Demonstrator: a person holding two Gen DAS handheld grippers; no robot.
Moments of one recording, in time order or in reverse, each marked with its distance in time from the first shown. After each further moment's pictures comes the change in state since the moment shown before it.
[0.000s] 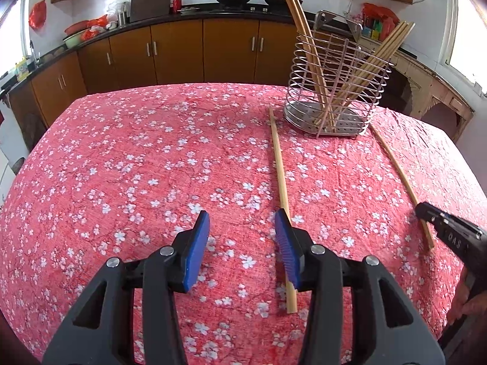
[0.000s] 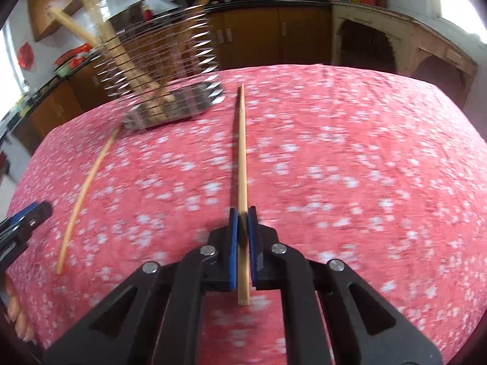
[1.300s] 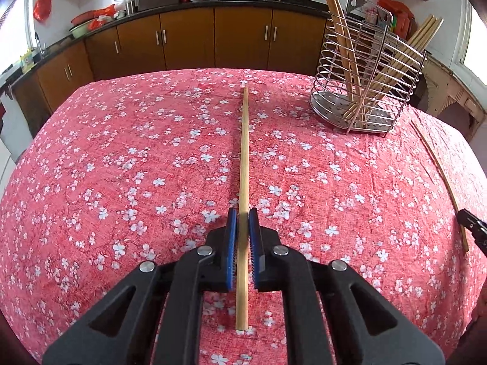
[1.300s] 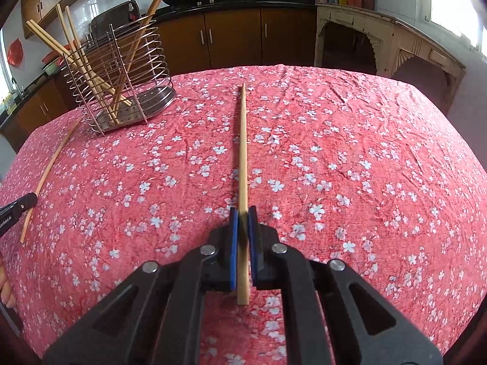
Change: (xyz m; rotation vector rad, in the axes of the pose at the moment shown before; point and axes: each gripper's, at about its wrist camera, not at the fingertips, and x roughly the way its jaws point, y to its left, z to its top) left arm 0.035 0.012 0.005 -0.037 0.046 0.045; right arm -0.007 -0.044 -0.002 -0.025 0.002 -0.060
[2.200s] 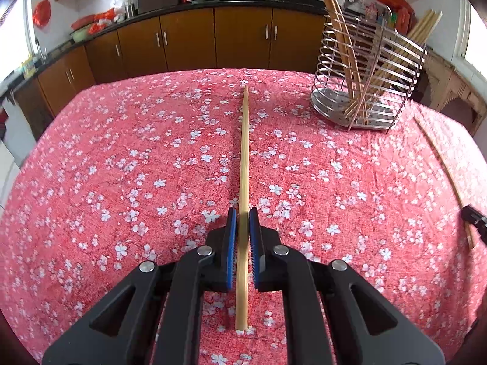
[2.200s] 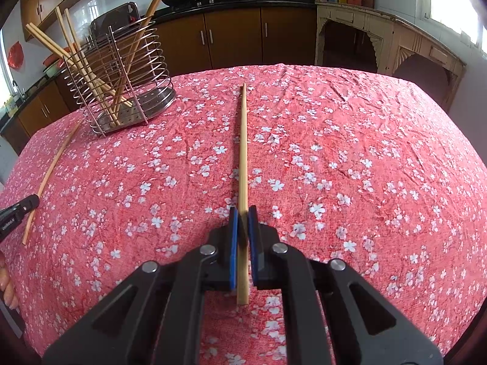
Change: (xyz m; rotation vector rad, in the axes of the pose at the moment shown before) left arm 0.002 -0.006 0.001 0.044 0.002 0.052; right arm 0.001 -0.005 0.001 0.015 0.002 0.026
